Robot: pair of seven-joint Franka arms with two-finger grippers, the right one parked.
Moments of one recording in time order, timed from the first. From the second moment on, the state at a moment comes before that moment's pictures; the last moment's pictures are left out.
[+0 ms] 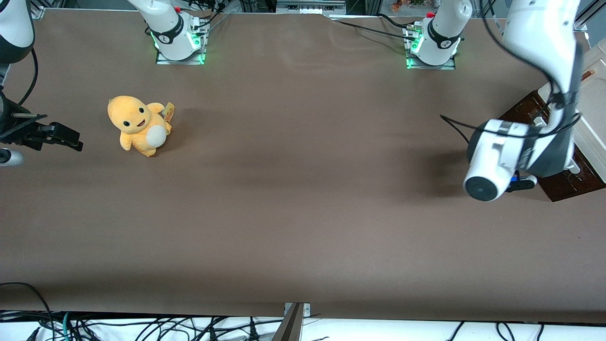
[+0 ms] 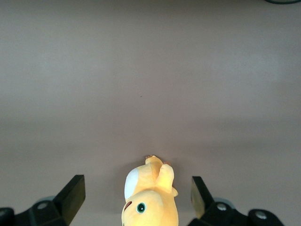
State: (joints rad) arm -0.08 0.58 -0.04 -1.65 0.66 1.32 -0.54
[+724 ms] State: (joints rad) arm -0.04 0.78 -0.03 -1.66 1.00 1.29 -0.67
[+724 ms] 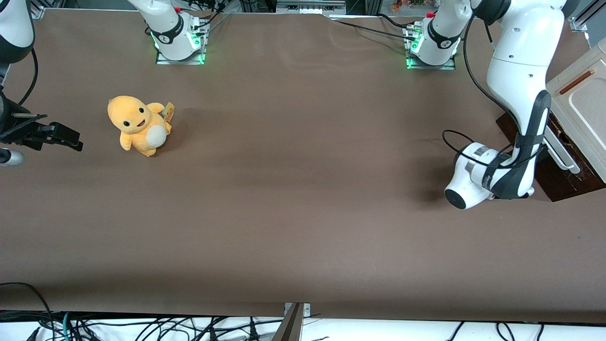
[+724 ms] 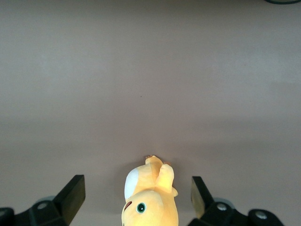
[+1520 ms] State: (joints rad) arm 0.02 0.84 -0.03 -1.64 1.16 1.29 -0.69
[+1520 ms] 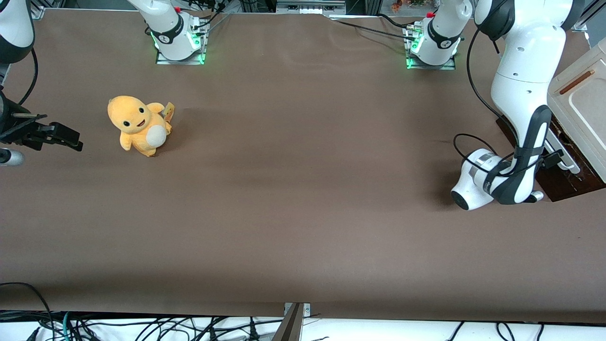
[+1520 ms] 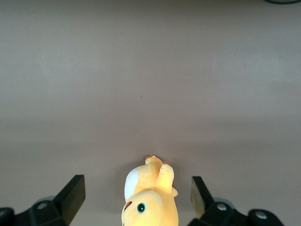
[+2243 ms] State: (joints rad) arm 0.02 0.84 -0.03 -1.64 1.17 1.29 -0.71
